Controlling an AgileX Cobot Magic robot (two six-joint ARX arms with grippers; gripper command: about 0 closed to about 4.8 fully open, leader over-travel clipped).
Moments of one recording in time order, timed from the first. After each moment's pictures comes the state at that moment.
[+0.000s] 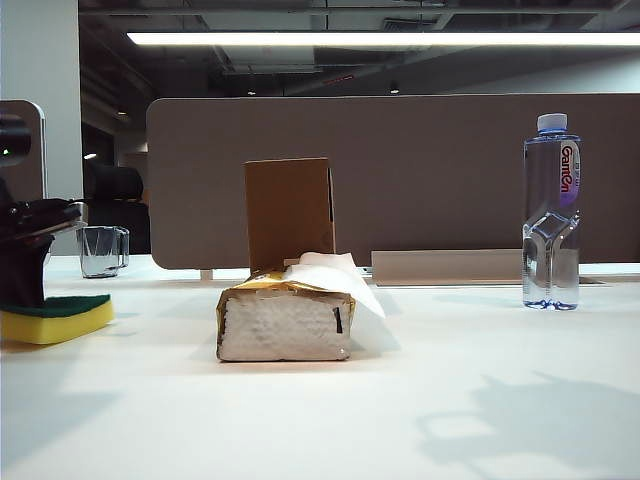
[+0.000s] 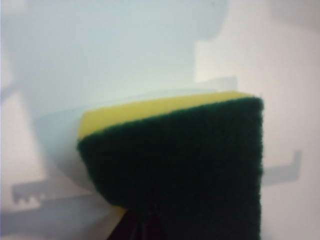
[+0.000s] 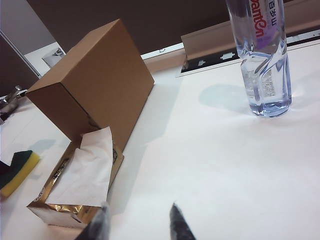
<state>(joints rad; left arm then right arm) 0.08 1.89 1.32 -0.73 0.34 0.23 0.11 0.30 0.33 -0.22 -0.26 0.35</state>
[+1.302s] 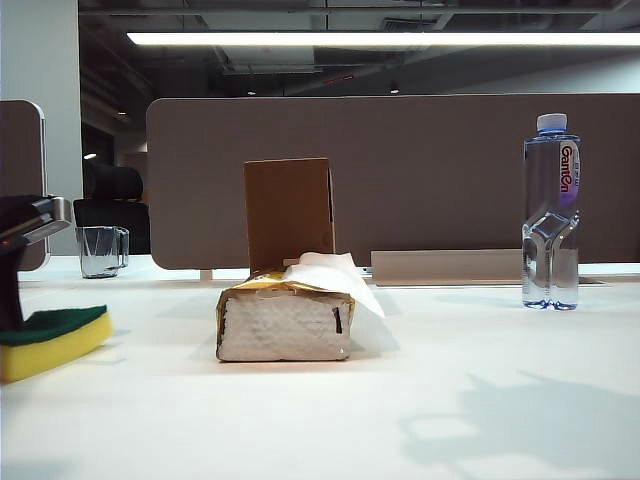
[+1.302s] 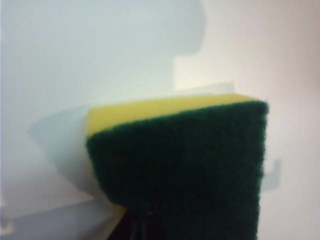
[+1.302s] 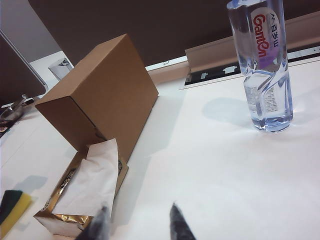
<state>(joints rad) 0.03 1.61 0.92 -0.60 0.42 0.18 0.11 0.30 0.37 -0.22 -0.26 0.35</state>
